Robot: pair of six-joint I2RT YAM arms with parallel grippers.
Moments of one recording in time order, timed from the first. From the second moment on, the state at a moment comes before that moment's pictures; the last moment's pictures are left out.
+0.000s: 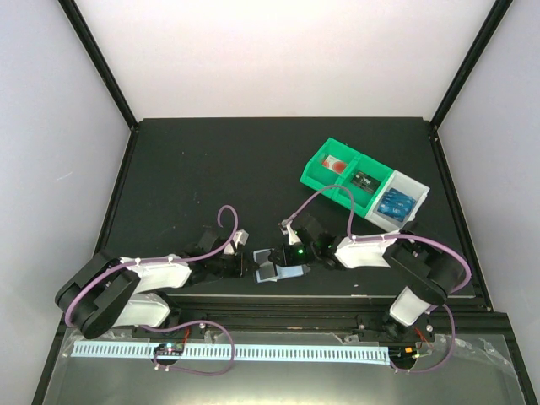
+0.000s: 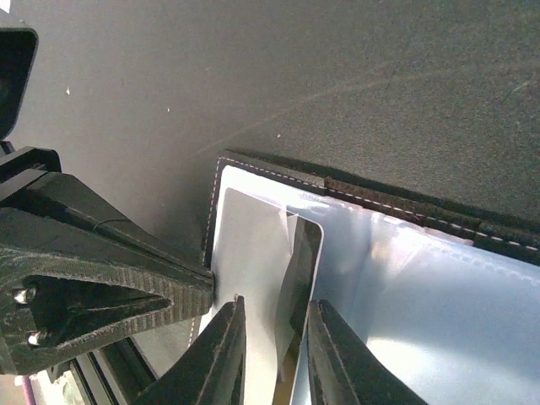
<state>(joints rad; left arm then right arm) -0.66 1.29 0.26 0.20 0.45 -0.77 0.89 1.63 0.63 0.20 -0.38 0.75</state>
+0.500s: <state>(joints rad) -0.66 1.29 0.26 0.20 0.45 -0.76 0.89 1.61 0.61 0.21 -0.36 0.75</state>
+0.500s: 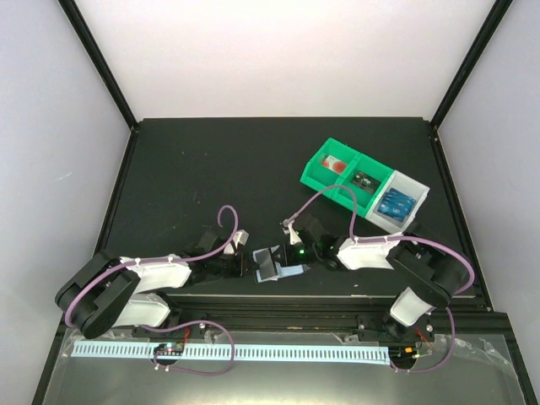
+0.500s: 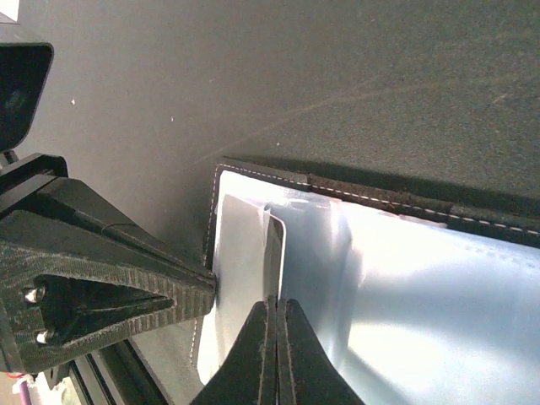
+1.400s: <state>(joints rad) -0.66 1.28 0.27 0.17 0.43 -0.74 0.89 1.64 0.58 0.26 -0.36 0.74</state>
